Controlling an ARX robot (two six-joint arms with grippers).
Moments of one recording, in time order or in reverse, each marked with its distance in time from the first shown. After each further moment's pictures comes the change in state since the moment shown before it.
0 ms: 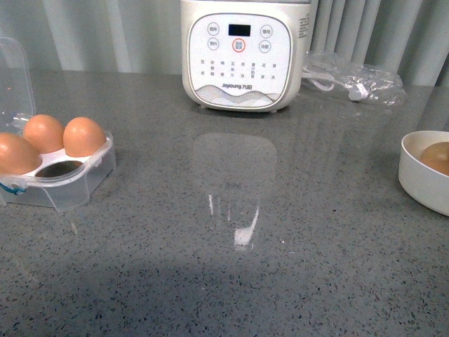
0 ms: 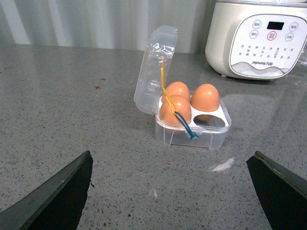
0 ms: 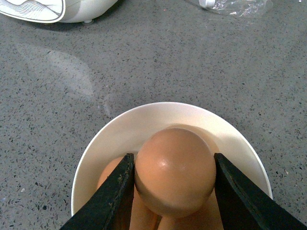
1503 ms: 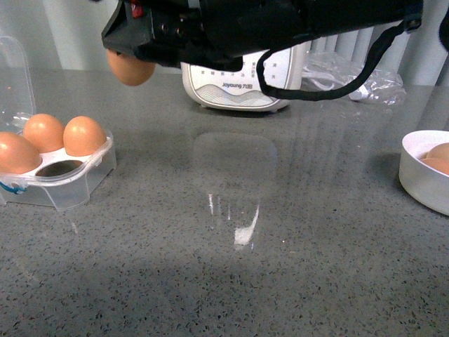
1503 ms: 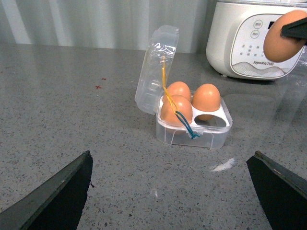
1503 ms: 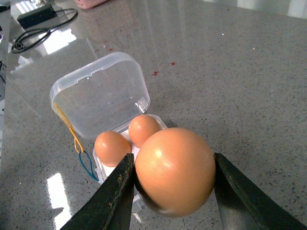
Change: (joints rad) left arm 0.000 0.000 0.000 0.000 0.000 0.000; right arm 0.567 0.419 0.552 0.035 -0.290 0.188
